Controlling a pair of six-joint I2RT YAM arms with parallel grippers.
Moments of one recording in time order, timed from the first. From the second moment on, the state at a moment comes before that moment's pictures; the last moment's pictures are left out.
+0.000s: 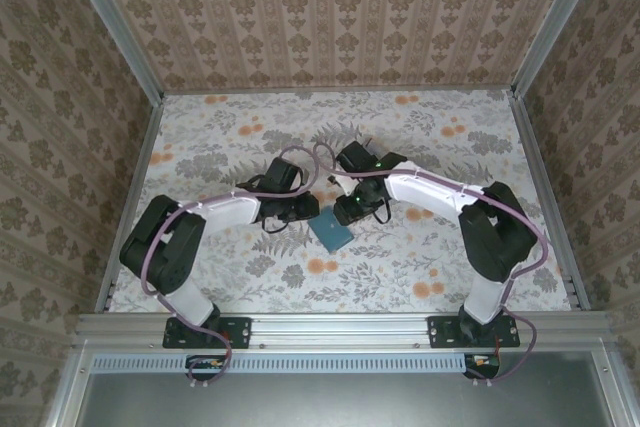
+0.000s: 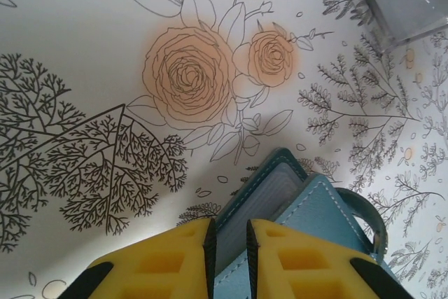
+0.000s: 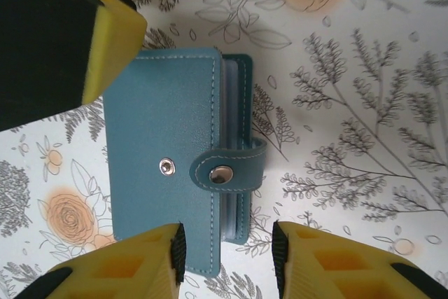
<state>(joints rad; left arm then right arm) -0.63 1.65 0.85 -0.18 0.30 -0.62 0.66 1.79 1.28 -0.77 -0.18 0.13</state>
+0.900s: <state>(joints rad) -0.63 1.68 0.85 -0.17 0.31 -0.62 0.68 1.88 1.34 -0.74 -0.12 0.16</state>
